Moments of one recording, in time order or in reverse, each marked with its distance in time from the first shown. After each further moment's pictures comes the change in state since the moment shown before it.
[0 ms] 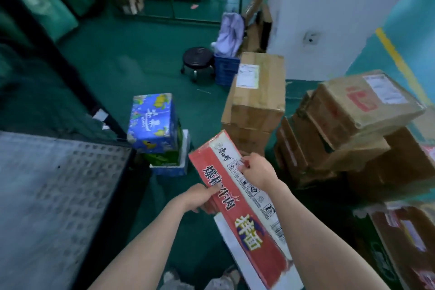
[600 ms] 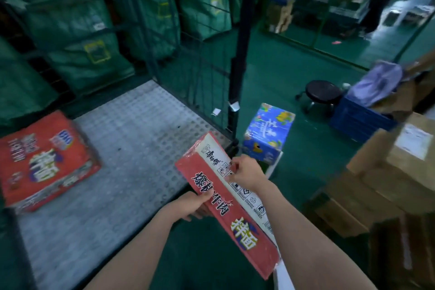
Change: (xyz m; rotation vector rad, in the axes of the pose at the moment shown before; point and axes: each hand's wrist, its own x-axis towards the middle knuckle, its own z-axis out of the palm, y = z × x) left_hand -0.160 -0.225 -0.088 -0.474 0.400 -0.207; right_hand -0.027 -0.276 0.144 -0.212 -0.331 -0.586
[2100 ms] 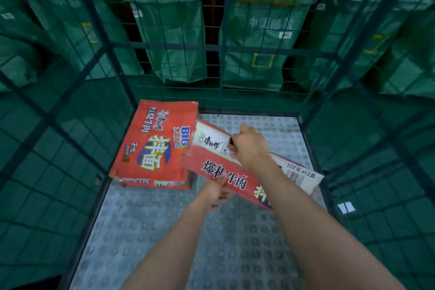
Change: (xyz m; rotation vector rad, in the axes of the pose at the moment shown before) left_hand 0.166 -0.117 -0.441 -1.117 0.621 -0.159; right_hand 0.449 -0.458 0.131 -0.825 -0.040 -0.893
